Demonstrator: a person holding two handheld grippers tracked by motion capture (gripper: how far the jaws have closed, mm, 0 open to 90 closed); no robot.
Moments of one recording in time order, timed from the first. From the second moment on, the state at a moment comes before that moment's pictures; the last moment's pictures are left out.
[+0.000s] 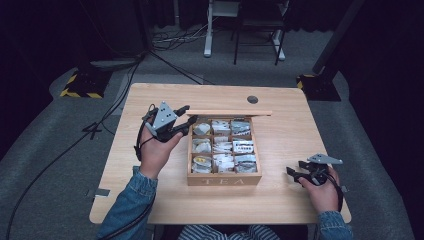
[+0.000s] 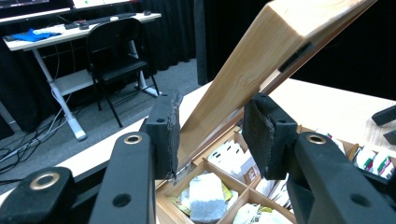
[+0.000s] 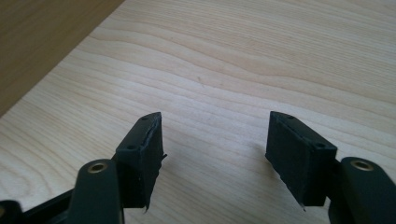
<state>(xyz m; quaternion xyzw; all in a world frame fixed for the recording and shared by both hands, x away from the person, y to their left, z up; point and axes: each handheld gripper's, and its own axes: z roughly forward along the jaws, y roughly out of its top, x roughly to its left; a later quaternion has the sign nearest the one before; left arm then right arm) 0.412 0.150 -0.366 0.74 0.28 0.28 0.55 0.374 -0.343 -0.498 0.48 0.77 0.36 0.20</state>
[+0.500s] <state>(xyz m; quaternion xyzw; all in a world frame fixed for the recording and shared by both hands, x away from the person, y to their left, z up) 0.409 0.150 -0.366 0.74 0.28 0.28 0.54 0.371 -0.335 -0.471 0.48 0.76 0.40 0.18</state>
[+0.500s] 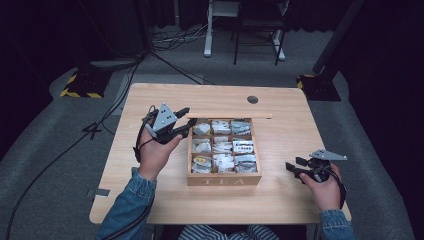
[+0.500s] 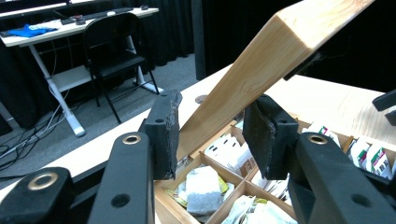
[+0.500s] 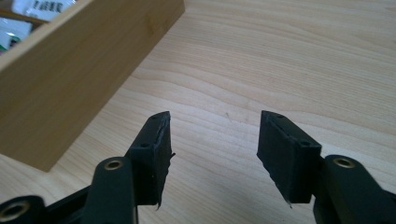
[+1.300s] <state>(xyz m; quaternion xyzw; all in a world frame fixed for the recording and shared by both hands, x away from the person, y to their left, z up) 0.406 0.149 -0.364 0.76 0.28 0.27 0.53 0.352 -0.294 -0.411 0.42 0.77 0.46 0.16</state>
